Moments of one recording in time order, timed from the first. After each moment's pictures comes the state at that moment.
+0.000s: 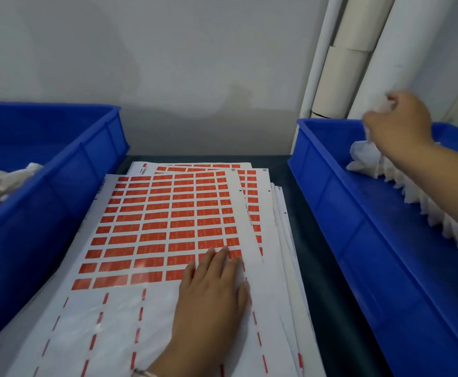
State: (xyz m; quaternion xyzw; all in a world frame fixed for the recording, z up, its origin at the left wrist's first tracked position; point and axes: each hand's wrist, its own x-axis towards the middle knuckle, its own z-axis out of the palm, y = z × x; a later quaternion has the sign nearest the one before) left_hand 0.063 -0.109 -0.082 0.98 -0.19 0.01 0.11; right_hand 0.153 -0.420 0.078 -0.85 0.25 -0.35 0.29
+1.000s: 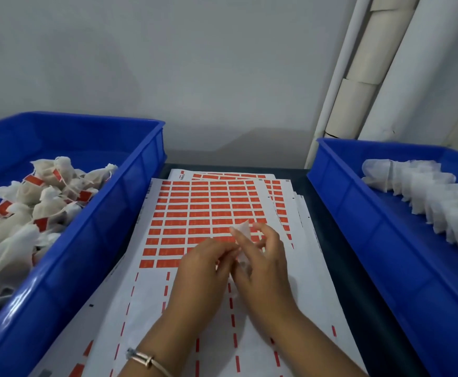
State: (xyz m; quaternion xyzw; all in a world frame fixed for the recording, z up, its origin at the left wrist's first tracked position) left_hand 0.064 -0.025 -0.038 0.88 -0.15 0.10 0.44; right_hand 0.039 -0.135 -0.060 -0.91 0.03 -0.22 0.34
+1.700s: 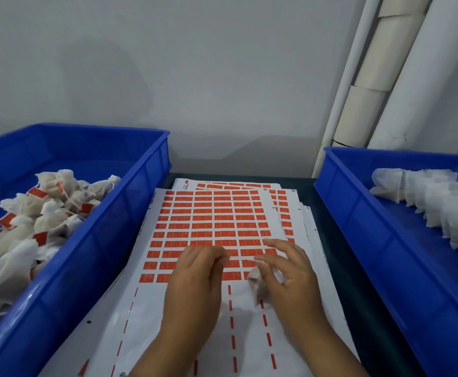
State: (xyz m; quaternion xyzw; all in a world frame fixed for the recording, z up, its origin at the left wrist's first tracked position) left_hand 0.066 -0.025 -0.038 0.88 -0.12 0.21 0.41; right_hand 0.041 -0.171 -0.052 -0.86 0.06 -0.22 0.45
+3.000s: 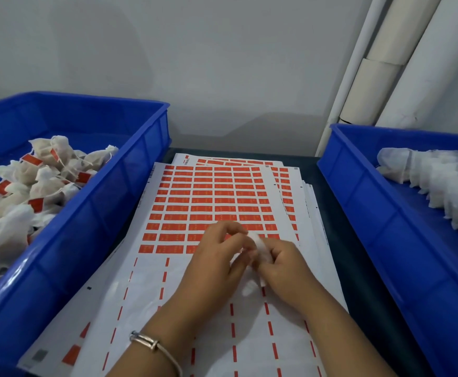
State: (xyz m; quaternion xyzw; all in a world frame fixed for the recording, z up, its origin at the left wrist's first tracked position) left_hand 0.066 -0.034 -0.053 0.86 -0.28 0.11 0.42; right_hand 0.040 -0.174 -0.052 -0.82 -0.01 -0.02 0.57
